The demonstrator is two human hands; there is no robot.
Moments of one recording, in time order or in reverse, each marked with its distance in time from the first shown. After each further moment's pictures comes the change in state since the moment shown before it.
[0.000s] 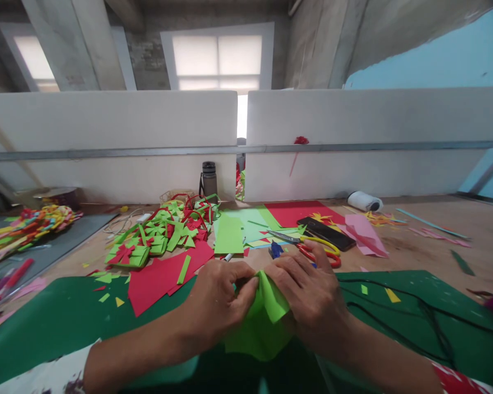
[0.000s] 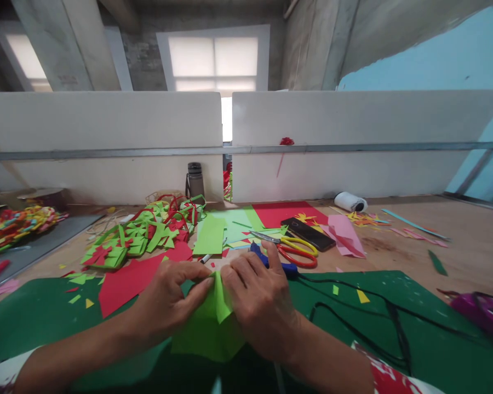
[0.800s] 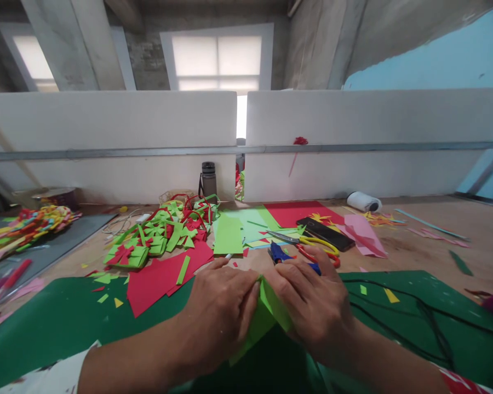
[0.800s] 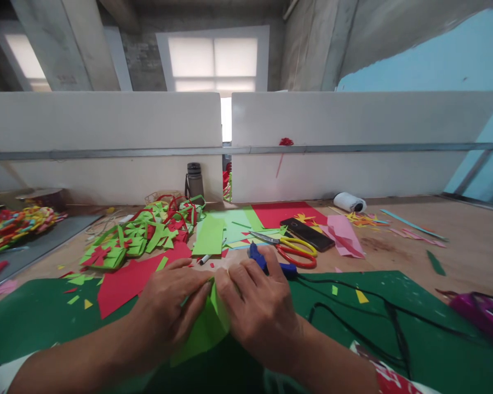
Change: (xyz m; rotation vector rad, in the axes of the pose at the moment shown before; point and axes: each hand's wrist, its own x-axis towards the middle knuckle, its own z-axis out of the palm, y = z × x) left_hand -0.010 -0.001 0.008 0.158 0.085 0.231; right_hand -0.004 -0.003 -0.005 -0.056 0.039 -0.072
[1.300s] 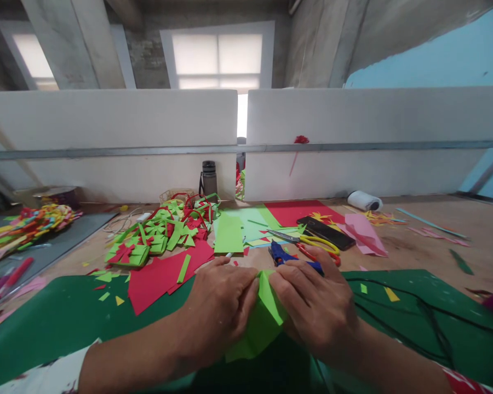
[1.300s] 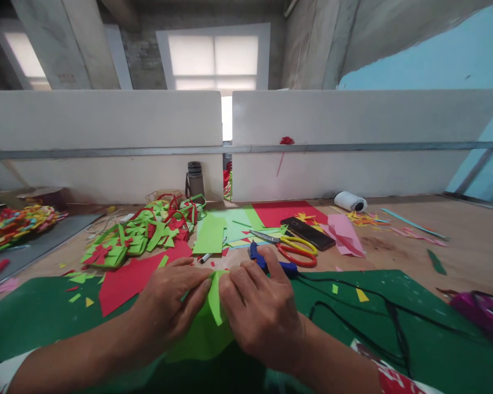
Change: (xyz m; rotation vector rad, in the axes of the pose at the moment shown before) left_hand 0.001 -0.002 -0.005 -0.012 -0.079 -0.034; right_hand 0.000 -0.002 -0.004 -0.008 0.022 -0.030
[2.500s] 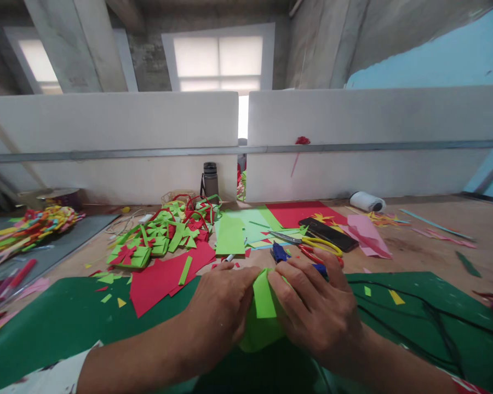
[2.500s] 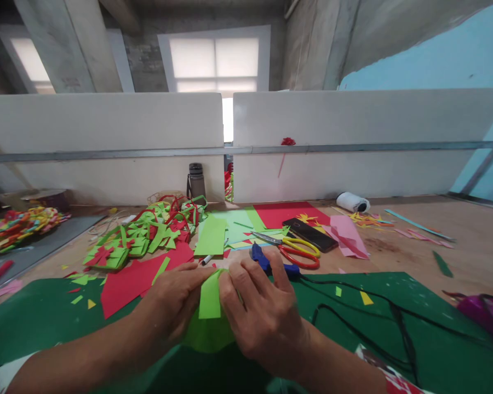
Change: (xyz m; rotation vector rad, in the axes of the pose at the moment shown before) left_hand 0.001 -0.002 0.000 -0.096 0.005 0.004; right_hand -0.001 -0.002 0.003 -0.099 -0.002 -0.006
